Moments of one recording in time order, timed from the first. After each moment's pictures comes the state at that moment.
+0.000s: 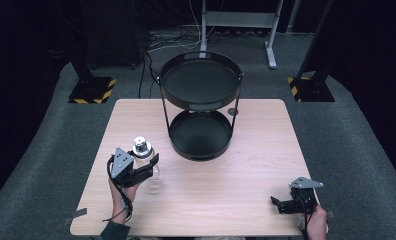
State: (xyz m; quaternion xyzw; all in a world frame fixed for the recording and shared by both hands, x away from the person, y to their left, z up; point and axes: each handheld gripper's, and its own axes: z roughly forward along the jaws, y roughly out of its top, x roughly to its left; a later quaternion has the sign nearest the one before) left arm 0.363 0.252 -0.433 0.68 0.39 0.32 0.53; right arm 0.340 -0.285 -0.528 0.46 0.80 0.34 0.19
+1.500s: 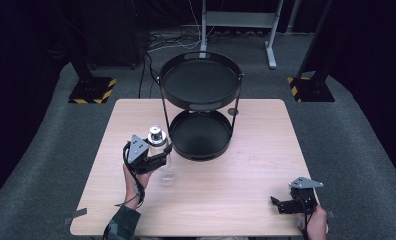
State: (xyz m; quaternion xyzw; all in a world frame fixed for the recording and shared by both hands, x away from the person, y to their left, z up) left arm 0.398 0.219 -0.422 0.69 0.36 0.31 0.54; right arm 0.341 -0.285 -0.528 0.46 0.80 0.34 0.19
